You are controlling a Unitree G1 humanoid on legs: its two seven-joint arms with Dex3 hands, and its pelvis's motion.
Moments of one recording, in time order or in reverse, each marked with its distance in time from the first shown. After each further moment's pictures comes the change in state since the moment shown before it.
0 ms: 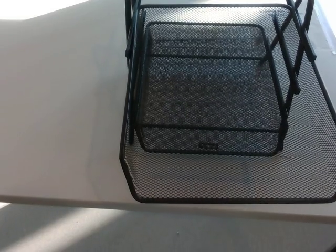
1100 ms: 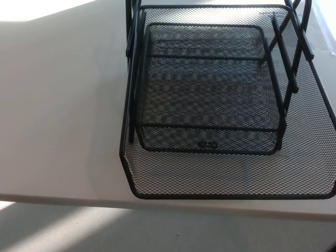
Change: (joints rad) left_arm 0.071 0.056 -0.002 -0.075 -0.003 -0.094 -0.166; right_arm 0.457 -0.302 -0.084 -0.541 0.031 0.017 0.167
